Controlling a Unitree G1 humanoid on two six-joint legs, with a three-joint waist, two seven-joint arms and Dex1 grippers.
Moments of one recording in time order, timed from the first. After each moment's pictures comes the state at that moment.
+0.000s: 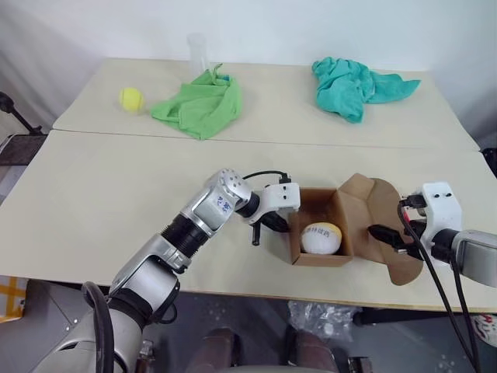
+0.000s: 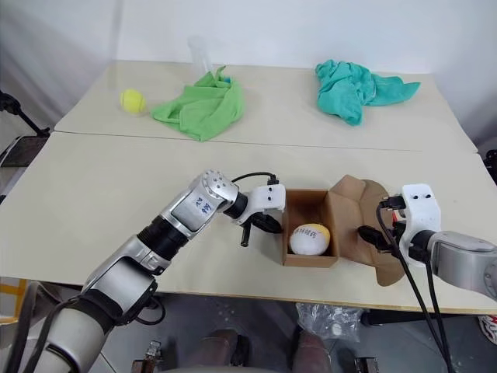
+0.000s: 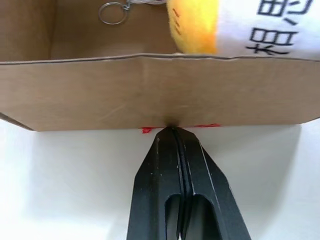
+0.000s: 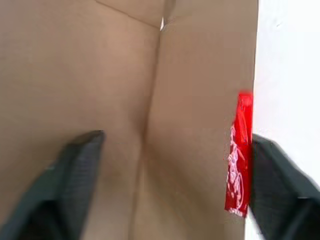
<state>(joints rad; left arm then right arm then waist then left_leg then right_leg) -0.98 0.25 -0.56 0.37 0.10 0.53 -1.11 -0.05 -1.13 -0.27 -0.39 1.30 1.01 -0.17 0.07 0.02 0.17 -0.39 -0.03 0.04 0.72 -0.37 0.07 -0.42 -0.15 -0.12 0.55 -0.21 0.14</state>
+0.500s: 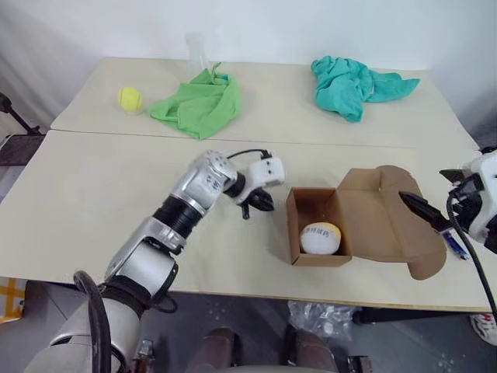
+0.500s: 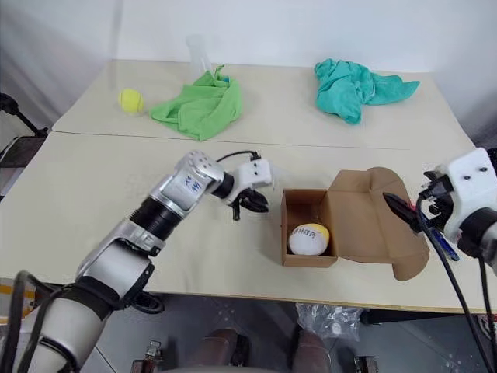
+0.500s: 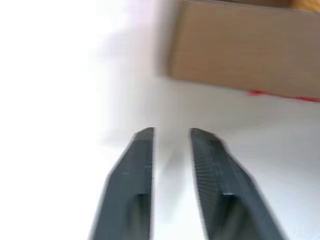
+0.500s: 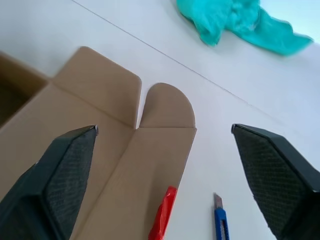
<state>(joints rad) -1.15 0.29 -0.44 0.60 0.11 0.53 -1.04 0.17 -1.09 -0.61 -0.49 0.78 0.66 0.44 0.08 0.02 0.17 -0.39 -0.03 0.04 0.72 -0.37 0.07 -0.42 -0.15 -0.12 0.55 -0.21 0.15</state>
